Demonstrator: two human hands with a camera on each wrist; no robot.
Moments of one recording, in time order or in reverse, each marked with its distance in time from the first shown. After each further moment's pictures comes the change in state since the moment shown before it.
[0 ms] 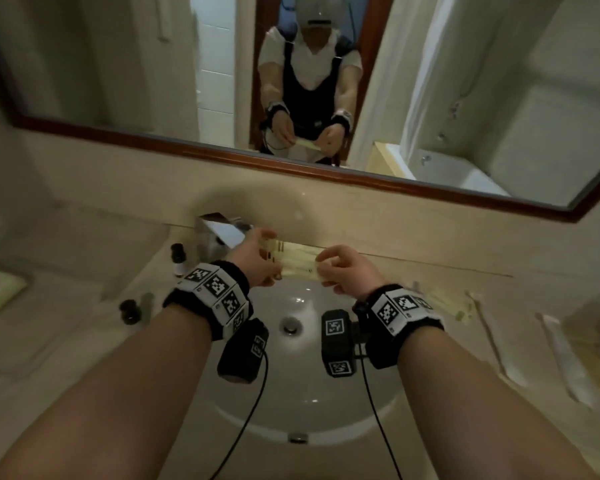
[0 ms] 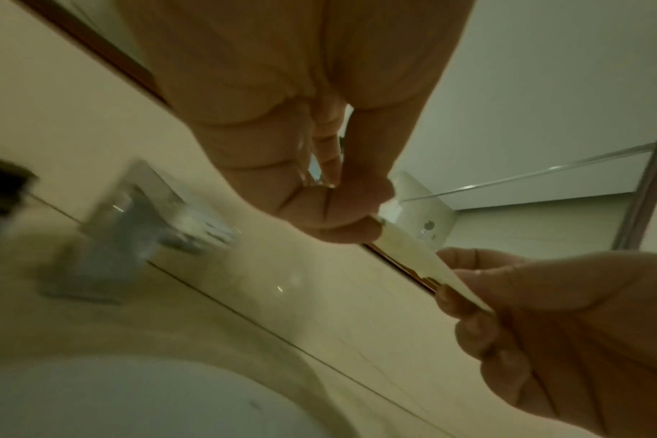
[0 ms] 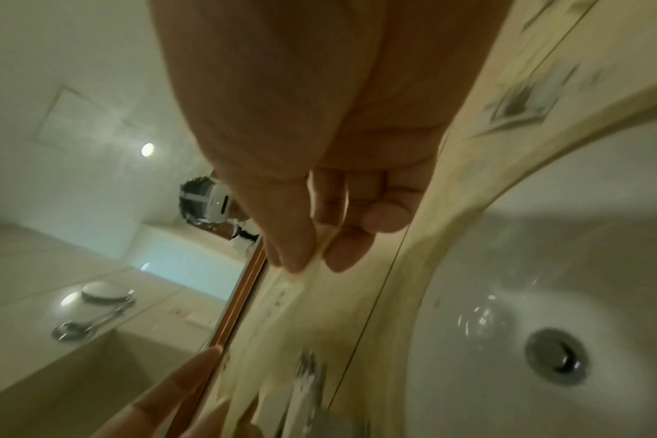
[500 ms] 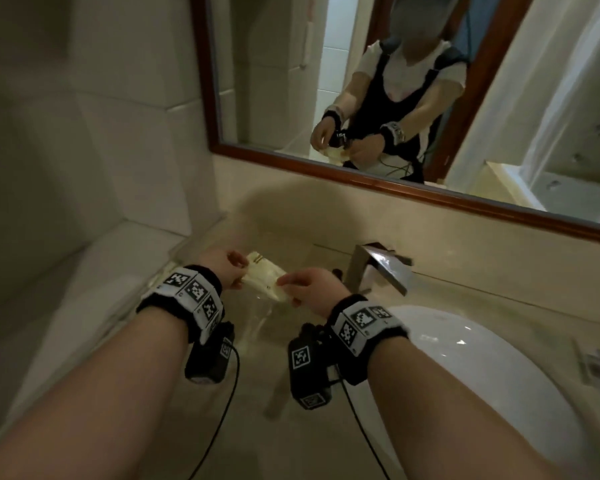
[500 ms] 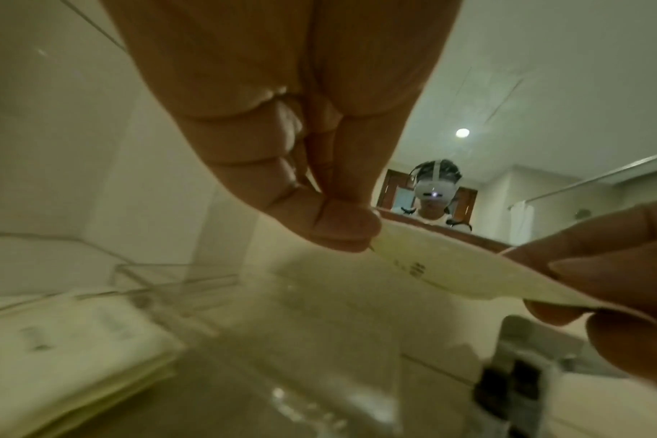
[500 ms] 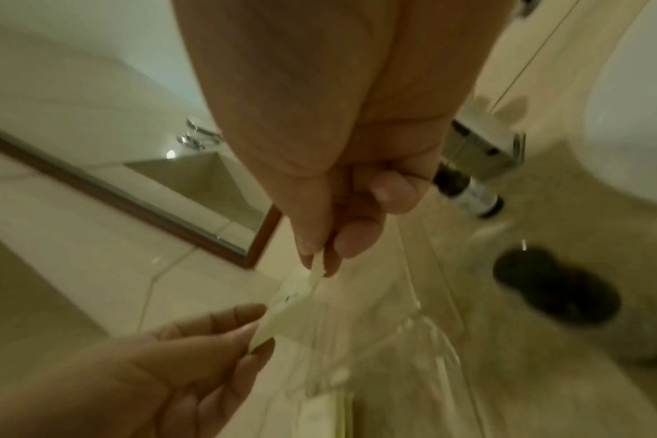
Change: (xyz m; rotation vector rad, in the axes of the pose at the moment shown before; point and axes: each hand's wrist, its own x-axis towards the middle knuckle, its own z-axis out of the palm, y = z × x) left_hand -0.026 -0.107 -0.285 0.150 0.372 -0.189; right_hand 0.050 -0.137 0.274 -0.245 -0.387 -0.162
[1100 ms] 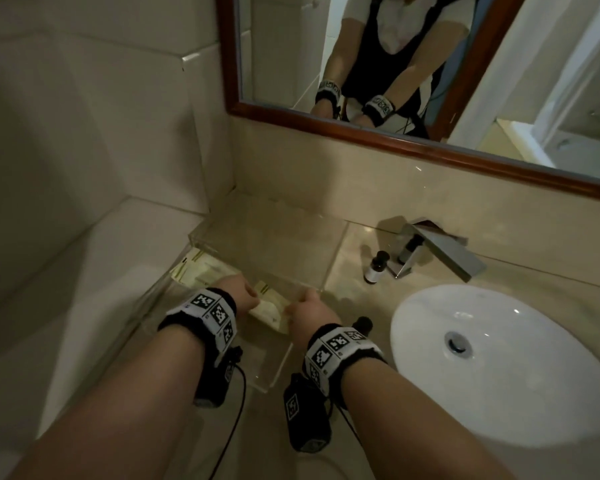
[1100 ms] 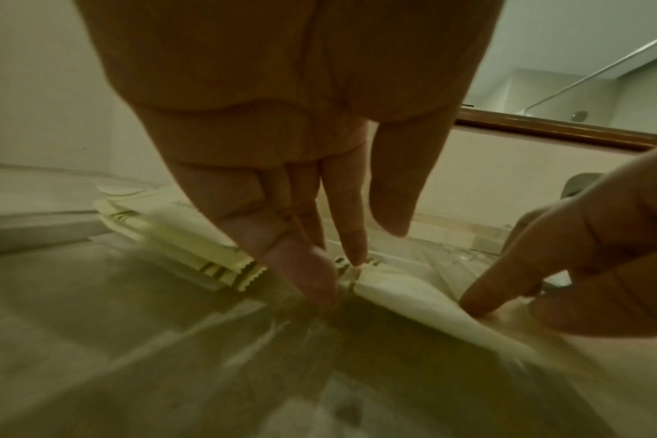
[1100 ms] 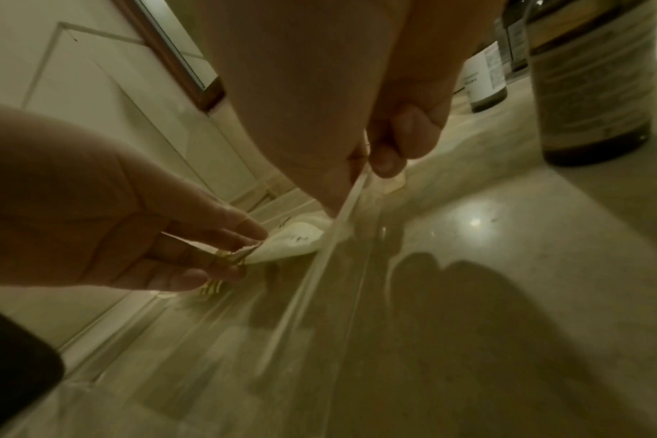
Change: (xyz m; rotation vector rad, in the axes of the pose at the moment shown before) left_hand 0.041 -0.080 -0.017 0.555 -0.322 -0.100; right_hand 0.065 0.009 0.115 -0.558 -0.229 0.366
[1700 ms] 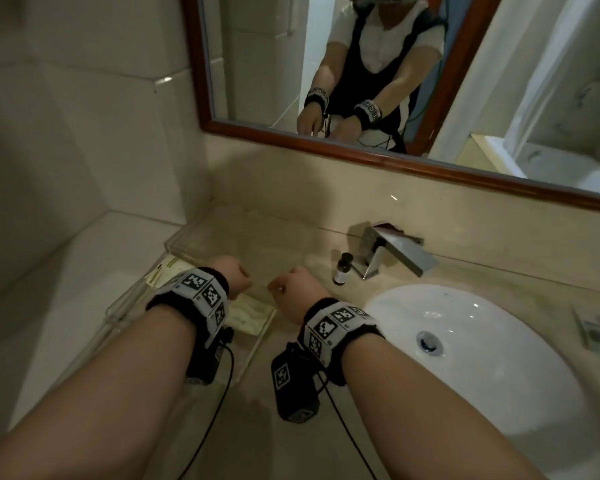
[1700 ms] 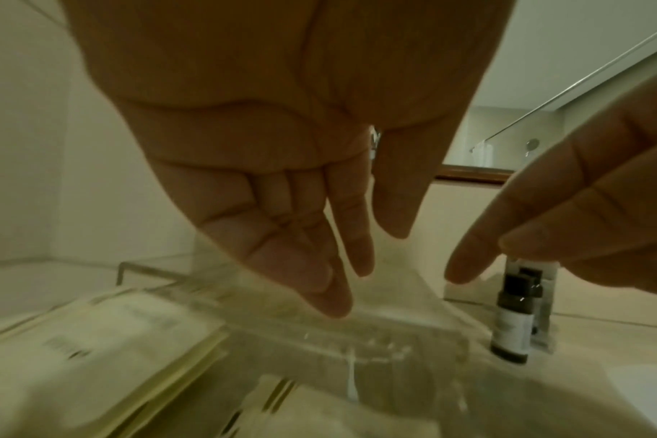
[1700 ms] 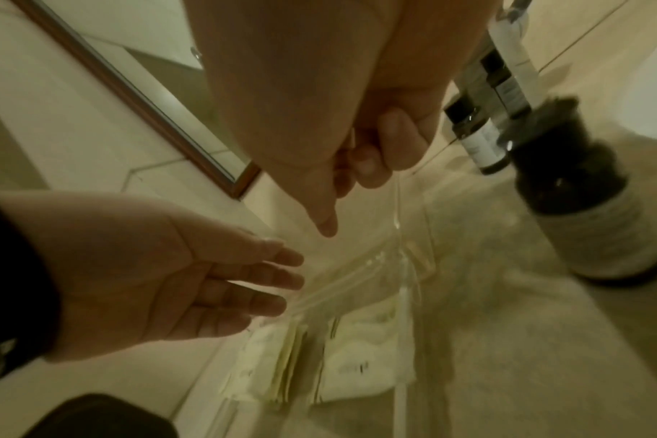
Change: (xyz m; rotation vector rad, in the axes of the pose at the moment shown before) left_hand -0.037 0.060 -0.012 0.060 0.060 0.032; right_hand -0.046 0.025 -0.049 0.011 0.195 -0.180
